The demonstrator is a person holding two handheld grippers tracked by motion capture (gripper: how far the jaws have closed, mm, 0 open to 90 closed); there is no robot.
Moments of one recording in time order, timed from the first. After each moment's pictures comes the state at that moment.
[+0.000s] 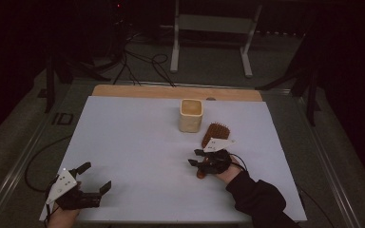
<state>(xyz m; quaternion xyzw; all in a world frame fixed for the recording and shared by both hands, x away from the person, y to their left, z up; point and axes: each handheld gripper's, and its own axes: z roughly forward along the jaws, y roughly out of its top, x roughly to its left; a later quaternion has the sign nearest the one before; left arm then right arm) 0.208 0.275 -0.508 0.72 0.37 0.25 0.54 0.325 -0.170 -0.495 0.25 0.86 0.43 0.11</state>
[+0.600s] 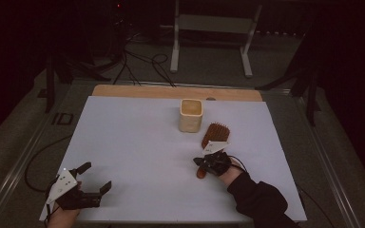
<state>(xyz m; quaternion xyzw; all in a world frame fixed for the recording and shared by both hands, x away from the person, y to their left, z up) 0.208 0.275 -0.508 0.72 0.37 0.25 0.54 0.325 -0.170 -0.506 0.27 0.88 0.37 0.11</state>
